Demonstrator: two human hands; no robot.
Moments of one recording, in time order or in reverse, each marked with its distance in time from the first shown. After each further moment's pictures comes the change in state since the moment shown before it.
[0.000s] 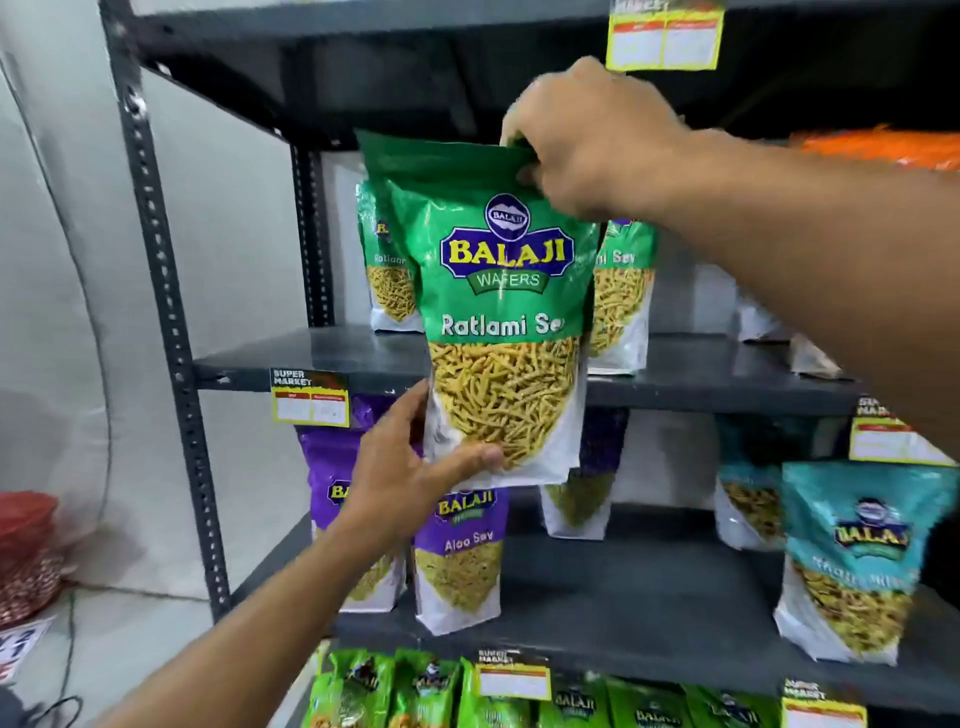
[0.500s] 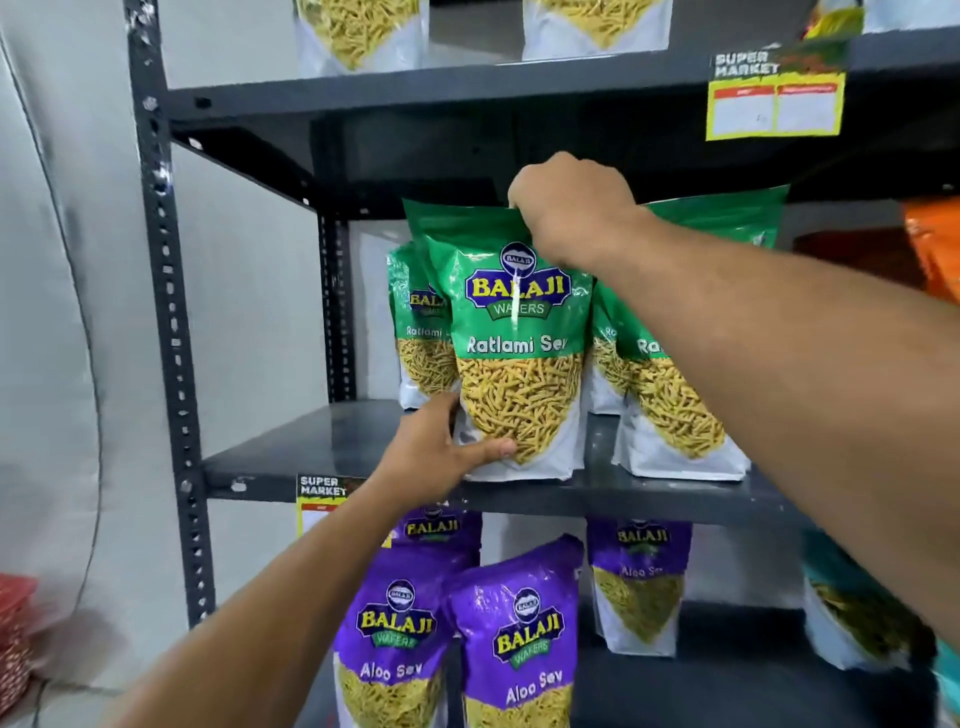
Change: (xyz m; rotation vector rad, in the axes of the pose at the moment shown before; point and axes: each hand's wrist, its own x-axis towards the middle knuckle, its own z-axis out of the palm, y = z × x) left_hand 0.160 -0.063 -0.049 0.271 -0.164 0.000; right_hand 0.125 -0.027 0.086 -0.109 -0.010 0.157
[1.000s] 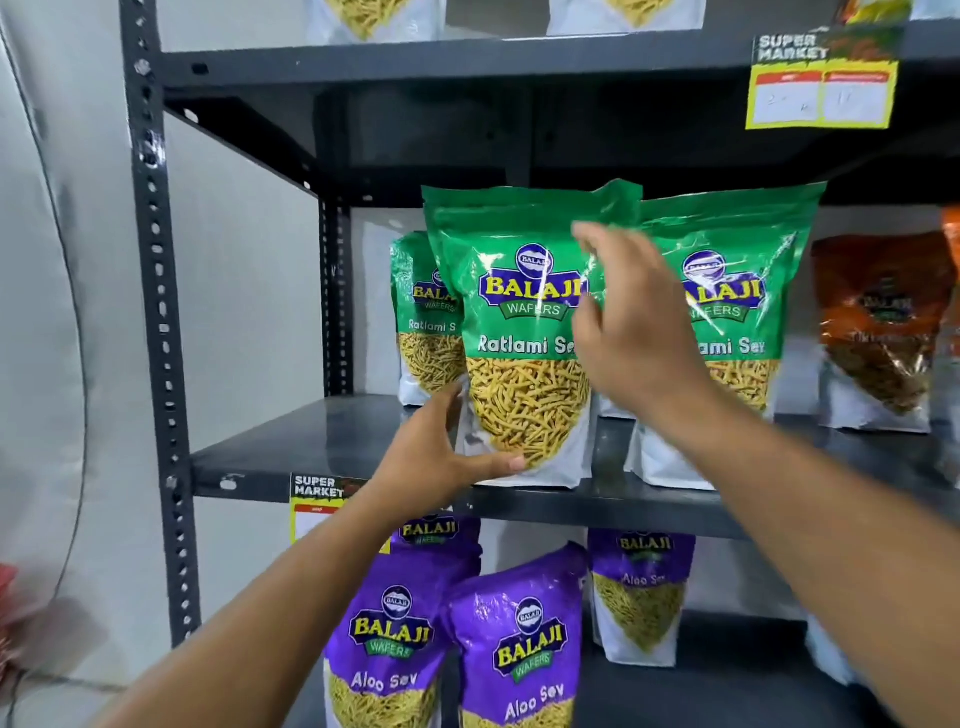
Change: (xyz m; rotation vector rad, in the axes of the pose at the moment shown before) left_hand 0.001 -0.019 0.002 -0.250 -0.058 -0.037; right_hand -0.106 -0.010 0.040 0.703 0.295 0.115
